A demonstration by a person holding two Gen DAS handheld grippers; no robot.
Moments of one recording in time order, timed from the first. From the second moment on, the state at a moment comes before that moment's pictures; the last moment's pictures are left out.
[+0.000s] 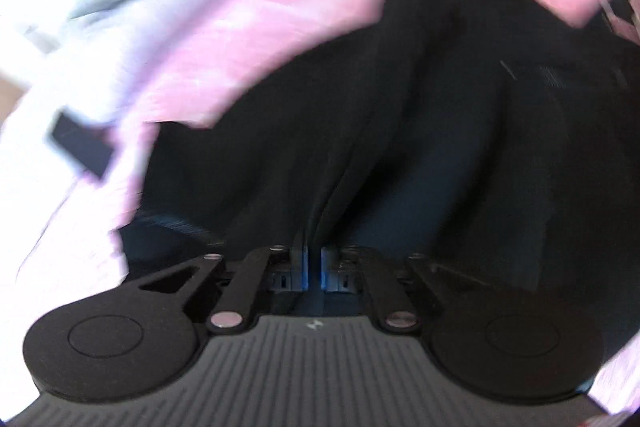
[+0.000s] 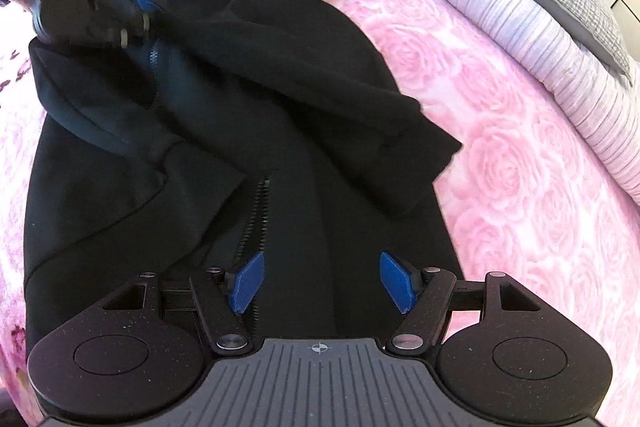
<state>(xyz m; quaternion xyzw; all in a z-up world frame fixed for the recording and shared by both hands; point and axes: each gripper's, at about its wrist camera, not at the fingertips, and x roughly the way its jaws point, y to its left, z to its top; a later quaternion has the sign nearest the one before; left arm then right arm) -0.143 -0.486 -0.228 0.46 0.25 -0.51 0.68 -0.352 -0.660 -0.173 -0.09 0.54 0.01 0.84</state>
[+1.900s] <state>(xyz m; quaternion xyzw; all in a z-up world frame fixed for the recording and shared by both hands) 0.054 -0.589 -0.228 0.31 0.28 -0.63 0.65 -0.224 -0.780 -0.144 0.03 0.46 -0.10 0.88</state>
